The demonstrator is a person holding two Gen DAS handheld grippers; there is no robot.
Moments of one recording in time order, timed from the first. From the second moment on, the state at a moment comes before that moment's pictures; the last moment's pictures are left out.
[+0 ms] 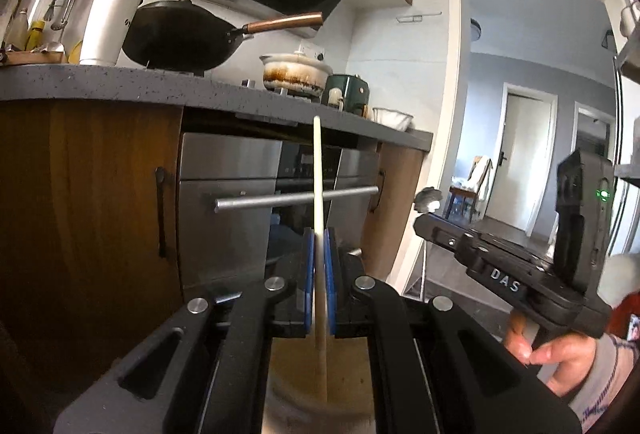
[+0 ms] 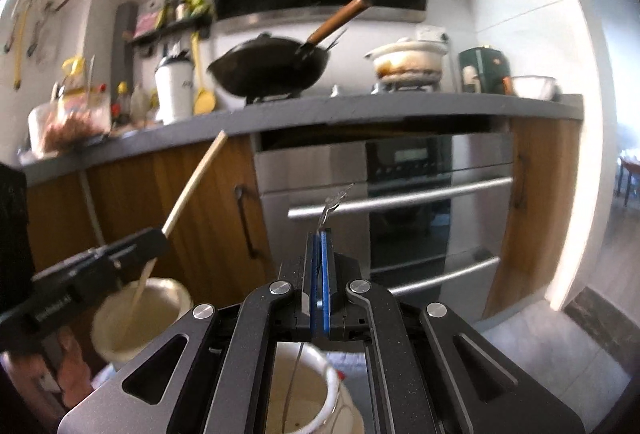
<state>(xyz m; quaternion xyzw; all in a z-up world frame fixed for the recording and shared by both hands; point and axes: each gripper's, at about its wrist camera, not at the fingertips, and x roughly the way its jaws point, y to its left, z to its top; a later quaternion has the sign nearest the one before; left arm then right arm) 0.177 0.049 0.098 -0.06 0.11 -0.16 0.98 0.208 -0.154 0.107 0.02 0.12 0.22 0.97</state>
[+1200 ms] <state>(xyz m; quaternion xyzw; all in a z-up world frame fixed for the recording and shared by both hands) 0.093 0.049 0.108 -0.01 0.11 -0.09 0.99 0.145 -0.186 0.106 0.02 0.15 0.19 0.97</state>
